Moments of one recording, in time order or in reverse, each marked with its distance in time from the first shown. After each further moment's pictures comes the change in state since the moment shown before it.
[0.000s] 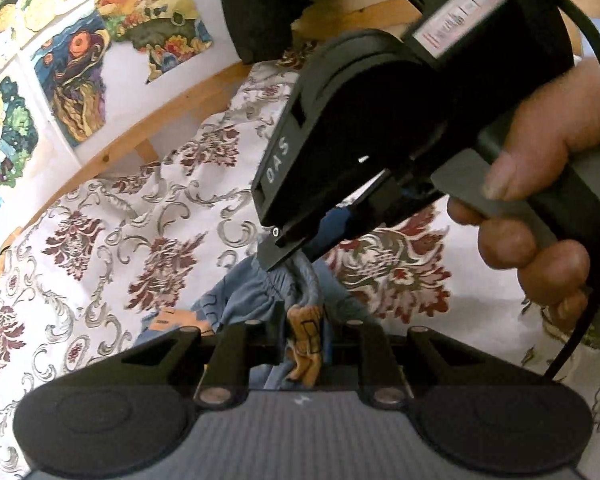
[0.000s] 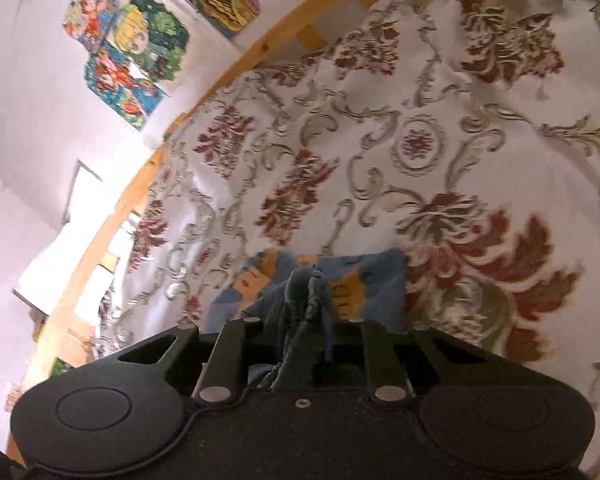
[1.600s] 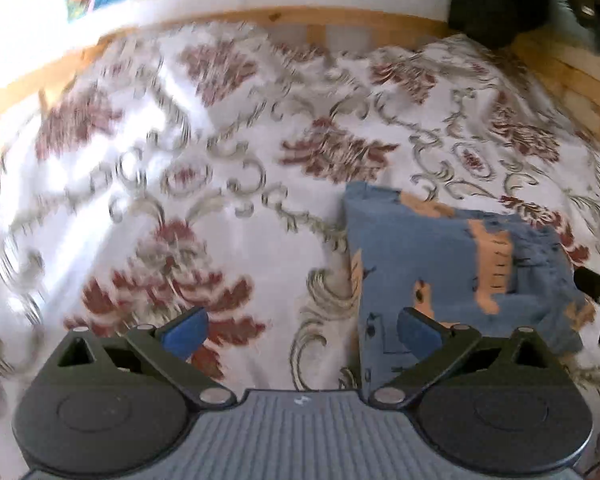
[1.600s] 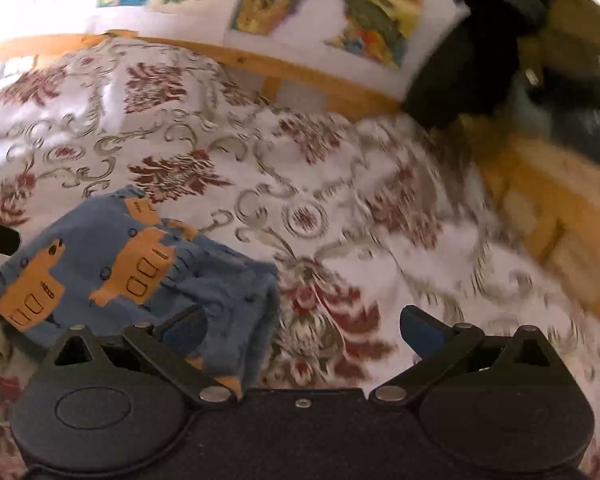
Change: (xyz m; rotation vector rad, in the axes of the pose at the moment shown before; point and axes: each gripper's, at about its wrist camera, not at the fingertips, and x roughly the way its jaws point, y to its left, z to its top) left arm 0.009 0.205 -0.115 -0.592 0.185 0.006; right arm 0.011 0.089 -0.101 -0.735 -0.248 -0.739
